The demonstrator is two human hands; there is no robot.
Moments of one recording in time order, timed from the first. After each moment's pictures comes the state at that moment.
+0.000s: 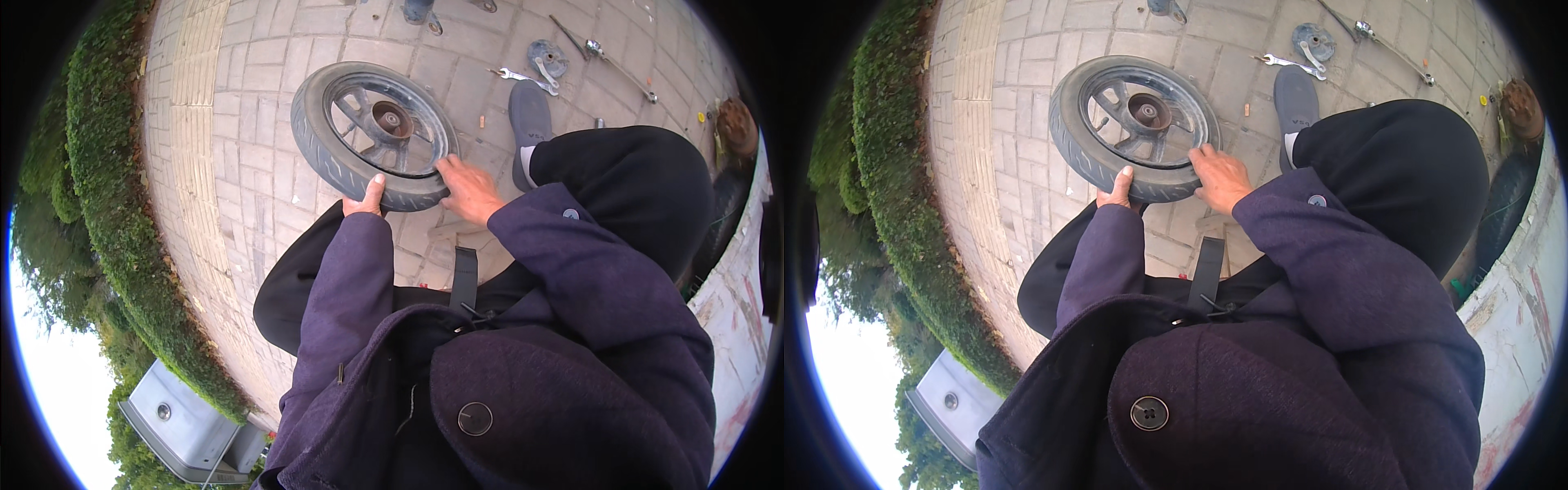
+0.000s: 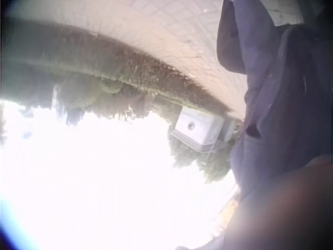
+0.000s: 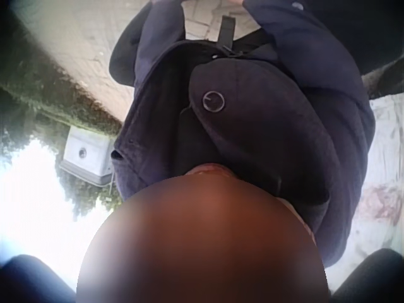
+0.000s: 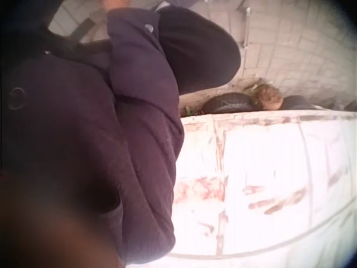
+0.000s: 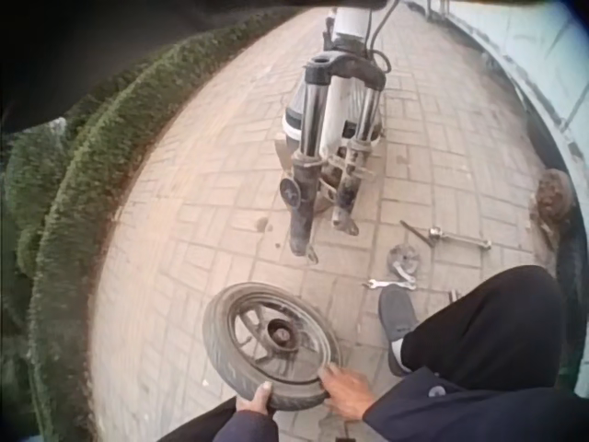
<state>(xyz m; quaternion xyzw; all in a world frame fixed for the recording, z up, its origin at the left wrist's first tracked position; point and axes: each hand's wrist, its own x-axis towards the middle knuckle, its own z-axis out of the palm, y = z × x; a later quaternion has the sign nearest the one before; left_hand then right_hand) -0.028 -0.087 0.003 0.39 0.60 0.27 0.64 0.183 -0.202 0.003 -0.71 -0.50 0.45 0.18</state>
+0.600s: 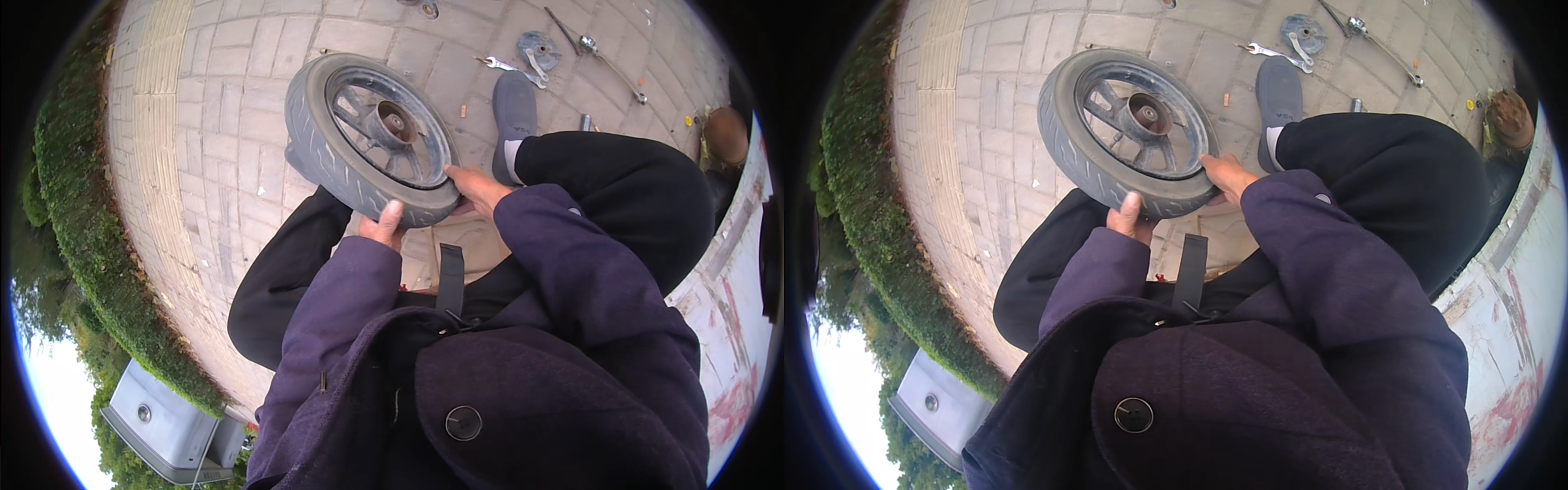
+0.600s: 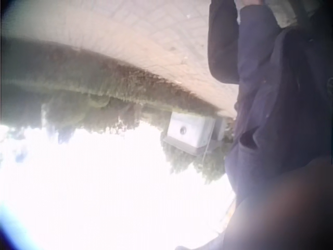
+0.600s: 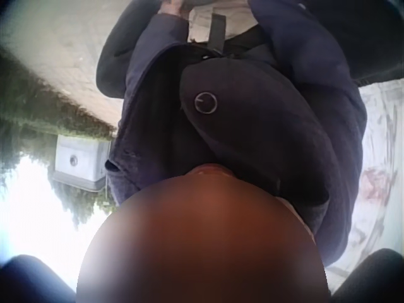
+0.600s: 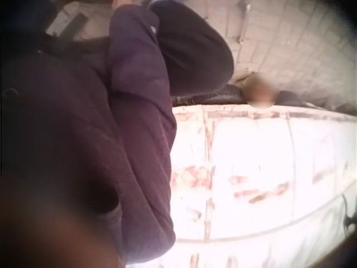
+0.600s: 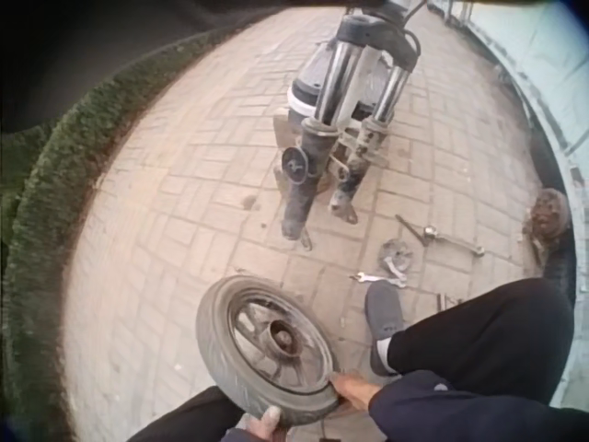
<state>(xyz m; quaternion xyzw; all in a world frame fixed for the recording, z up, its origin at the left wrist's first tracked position) -0.009 -0.152 0.045 0.26 0.47 0.21 0.82 0.195 -0.205 -0.034 -0.59 0.12 0.75 0.26</state>
